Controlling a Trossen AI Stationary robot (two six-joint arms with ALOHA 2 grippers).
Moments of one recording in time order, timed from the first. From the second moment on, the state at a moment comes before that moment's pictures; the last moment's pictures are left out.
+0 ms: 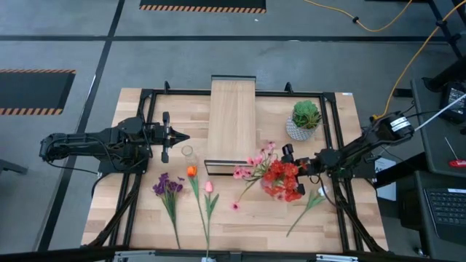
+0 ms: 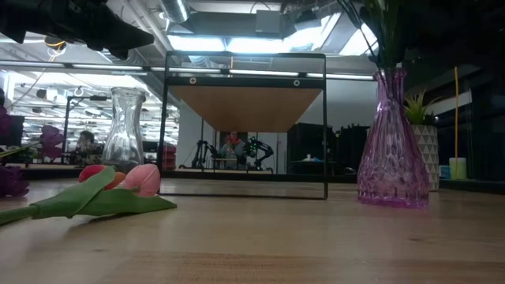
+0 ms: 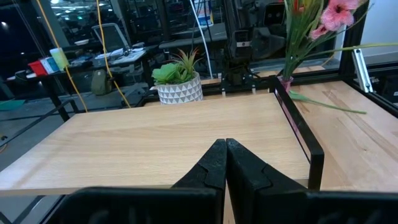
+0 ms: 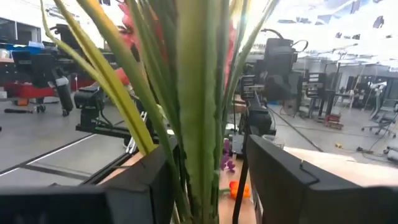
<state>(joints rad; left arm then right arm) 0.15 0.42 0.33 -0.03 0.03 0.14 0.35 1.36 0.17 1.41 0.14 -0.13</state>
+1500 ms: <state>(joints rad) 0.15 0.42 0.33 -0.03 0.03 0.14 0.35 0.86 0.43 0.04 0.15 0.10</state>
